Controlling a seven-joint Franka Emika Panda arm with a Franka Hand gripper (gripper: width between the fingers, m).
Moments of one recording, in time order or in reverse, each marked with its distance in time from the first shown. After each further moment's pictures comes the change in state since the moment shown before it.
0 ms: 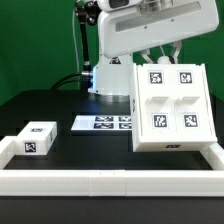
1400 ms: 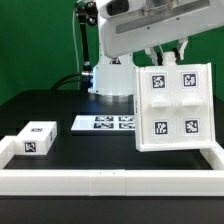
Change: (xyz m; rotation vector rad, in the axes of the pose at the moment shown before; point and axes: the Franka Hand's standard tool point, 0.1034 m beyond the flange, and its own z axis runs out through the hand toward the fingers) arm 0.029 -0.007 -0.012 0.095 -0.285 0.125
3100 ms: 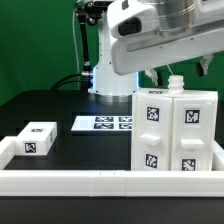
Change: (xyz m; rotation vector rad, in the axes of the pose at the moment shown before) arm 0.023 -0.008 0.019 -0.022 -0.016 0.036
